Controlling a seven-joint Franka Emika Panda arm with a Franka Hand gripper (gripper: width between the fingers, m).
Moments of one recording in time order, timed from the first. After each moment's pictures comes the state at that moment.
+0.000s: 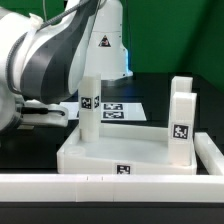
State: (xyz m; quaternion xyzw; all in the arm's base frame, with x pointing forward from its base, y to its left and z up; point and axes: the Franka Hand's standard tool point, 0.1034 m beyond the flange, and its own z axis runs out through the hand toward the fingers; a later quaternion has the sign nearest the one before) arm 0.414 -0.187 0.009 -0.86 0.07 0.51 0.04
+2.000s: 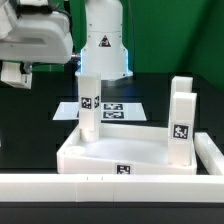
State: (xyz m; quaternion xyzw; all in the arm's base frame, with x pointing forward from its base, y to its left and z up) arm 0.522 -0.179 0.137 -0.96 0.05 0.29 -0.01
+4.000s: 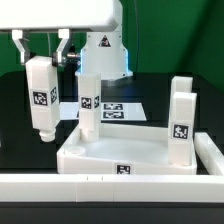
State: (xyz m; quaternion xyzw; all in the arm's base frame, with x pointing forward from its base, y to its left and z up) arm 0.595 -0.112 0.166 -0.98 0.14 -0.16 0.00
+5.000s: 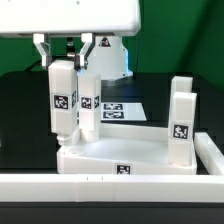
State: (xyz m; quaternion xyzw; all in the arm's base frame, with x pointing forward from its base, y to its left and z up) arm 0.593 -0.084 0.158 -0.98 0.11 -0.17 0.00
